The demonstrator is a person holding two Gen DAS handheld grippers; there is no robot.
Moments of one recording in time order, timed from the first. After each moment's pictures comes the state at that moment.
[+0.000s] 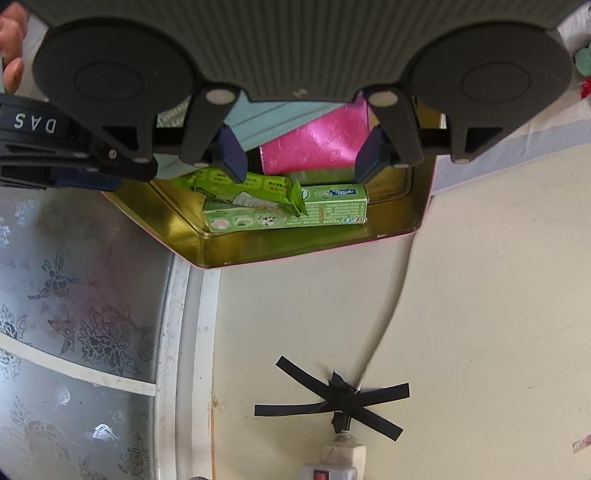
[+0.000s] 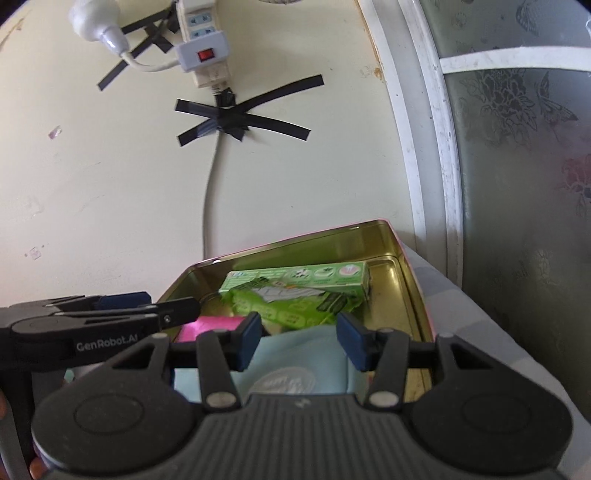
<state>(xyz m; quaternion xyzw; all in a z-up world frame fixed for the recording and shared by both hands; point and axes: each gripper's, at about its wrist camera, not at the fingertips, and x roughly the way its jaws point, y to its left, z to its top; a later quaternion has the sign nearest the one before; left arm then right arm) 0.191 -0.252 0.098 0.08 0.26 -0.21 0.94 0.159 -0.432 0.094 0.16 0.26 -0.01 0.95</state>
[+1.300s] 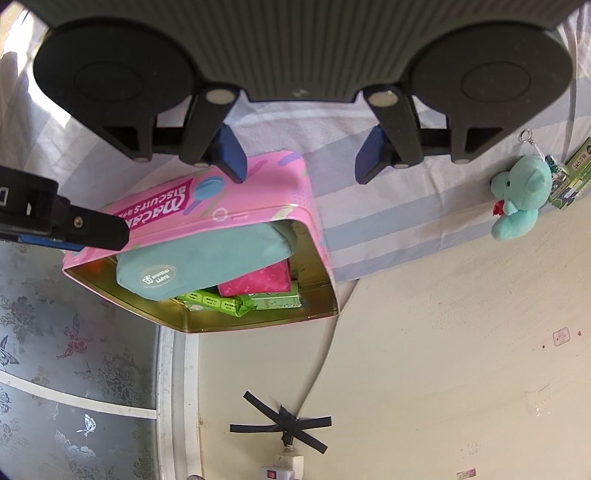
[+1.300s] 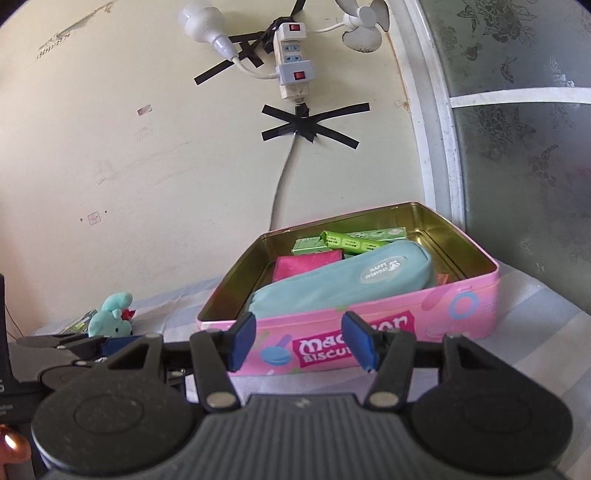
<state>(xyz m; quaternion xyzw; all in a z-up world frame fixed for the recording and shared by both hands) 0.074 -0.139 0.057 0.09 0.26 -0.17 0.95 0.022 -0.302 0.100 0.13 0.21 -0.03 0.97</state>
